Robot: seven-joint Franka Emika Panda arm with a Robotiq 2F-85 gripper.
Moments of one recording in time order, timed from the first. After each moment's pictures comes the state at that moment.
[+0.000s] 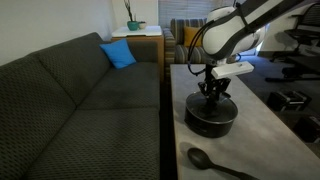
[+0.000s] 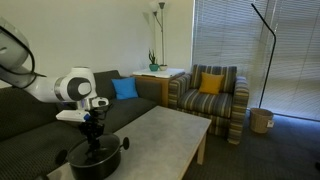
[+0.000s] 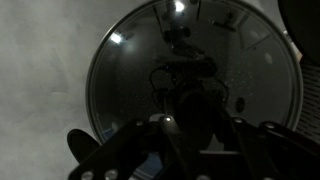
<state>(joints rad) 0.26 1.47 -0.01 -0.83 -0.07 2.21 0.23</state>
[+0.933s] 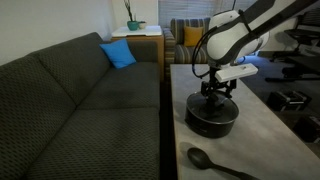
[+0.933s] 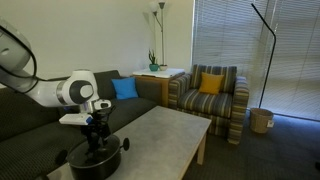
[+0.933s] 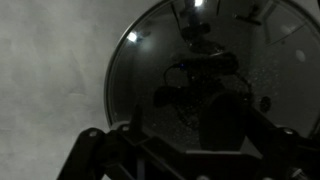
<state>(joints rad) 0.26 1.47 -0.05 -0.86 -0.09 2.26 0.26</state>
